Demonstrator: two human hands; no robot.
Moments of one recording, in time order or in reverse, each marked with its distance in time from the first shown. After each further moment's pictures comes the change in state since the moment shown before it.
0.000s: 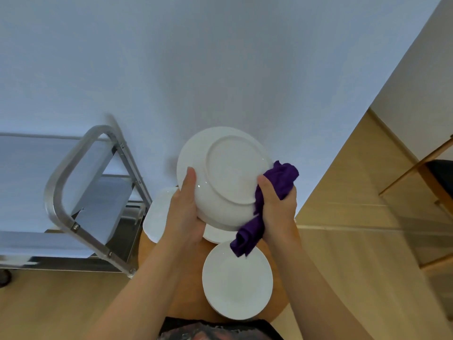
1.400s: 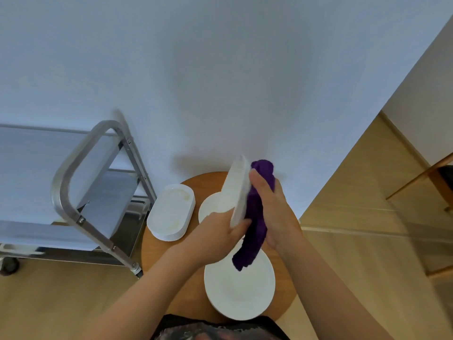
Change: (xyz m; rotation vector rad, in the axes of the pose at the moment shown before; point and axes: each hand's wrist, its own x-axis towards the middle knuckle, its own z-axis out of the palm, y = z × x) left_hand -0.015 -0.023 -0.005 1.351 -0.425 0.177; right_hand -0.023 -0.028 0.013 -0.150 -0.360 0.174
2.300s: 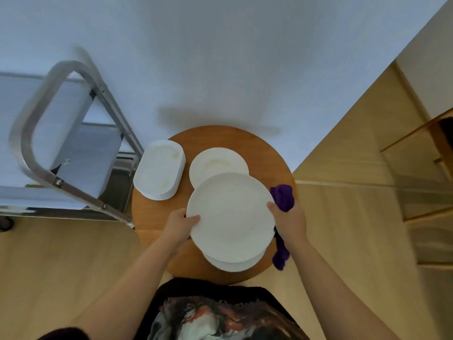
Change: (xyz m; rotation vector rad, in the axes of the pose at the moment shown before) left_hand -0.006 -0.134 0.064 -0.680 0.162 -0.794; right_hand 0.031 0.139 -0.097 -0.412 0.435 0.123
